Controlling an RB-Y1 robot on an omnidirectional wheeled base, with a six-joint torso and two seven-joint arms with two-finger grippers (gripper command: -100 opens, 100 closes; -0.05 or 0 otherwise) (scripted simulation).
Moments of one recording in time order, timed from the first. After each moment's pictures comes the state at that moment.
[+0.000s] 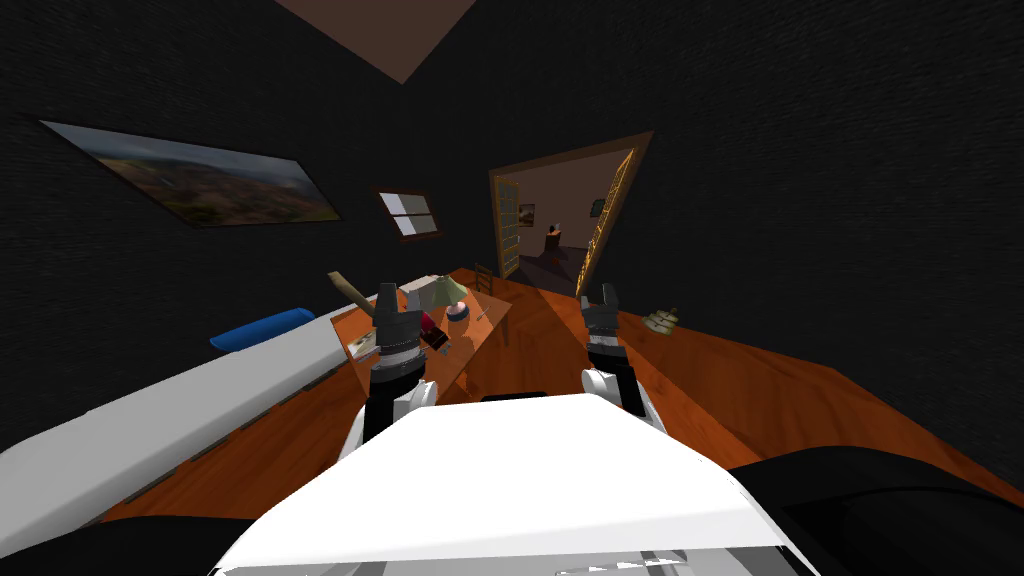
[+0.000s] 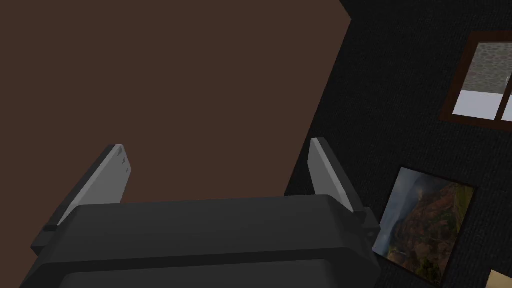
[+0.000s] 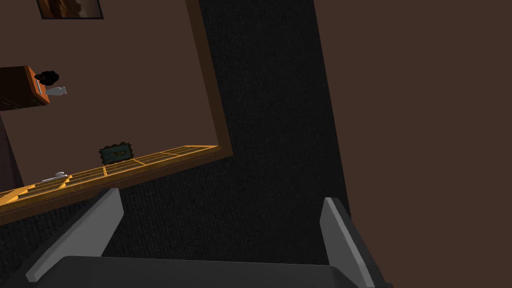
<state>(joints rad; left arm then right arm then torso) 0.53 -0.01 -0.02 -2.38 -0.12 -0.52 -0.11 0.49 -0.03 -0.03 -2.20 -0.09 -0.42 -0.03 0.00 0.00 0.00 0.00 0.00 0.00</state>
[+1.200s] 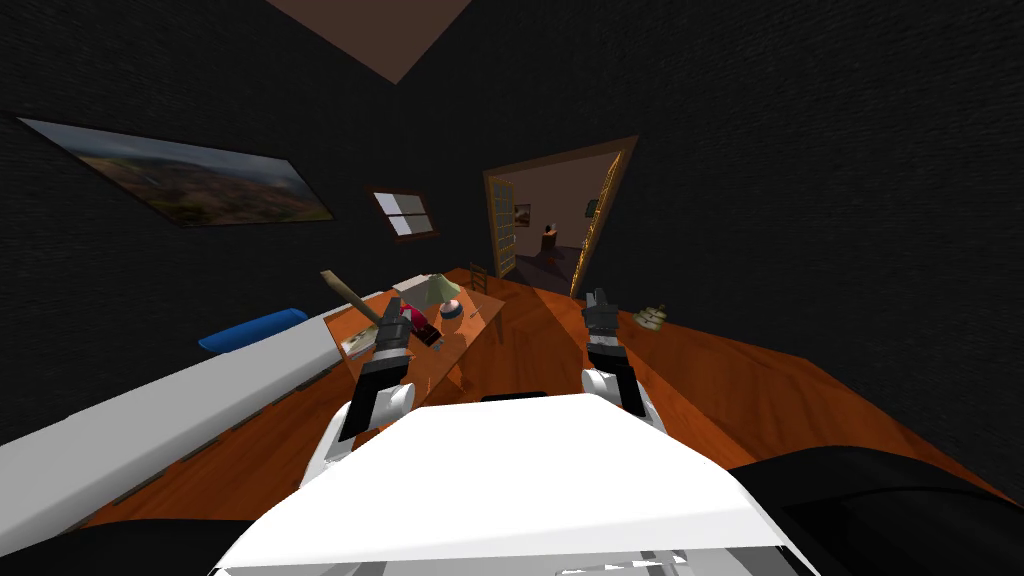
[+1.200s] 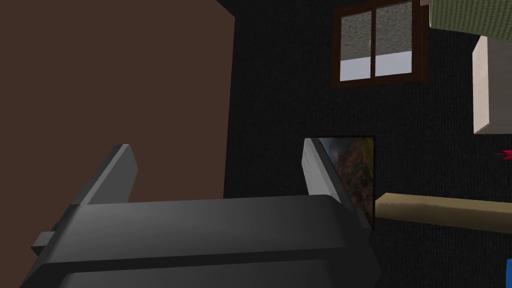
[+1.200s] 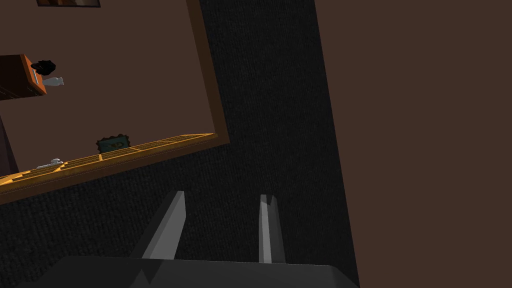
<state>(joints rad) 0.47 0.13 0.21 -2.20 0.02 -0.26 -0.10 0.49 -0.03 -0.03 -2.20 -0.09 -0.42 -0.03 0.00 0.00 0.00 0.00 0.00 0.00</state>
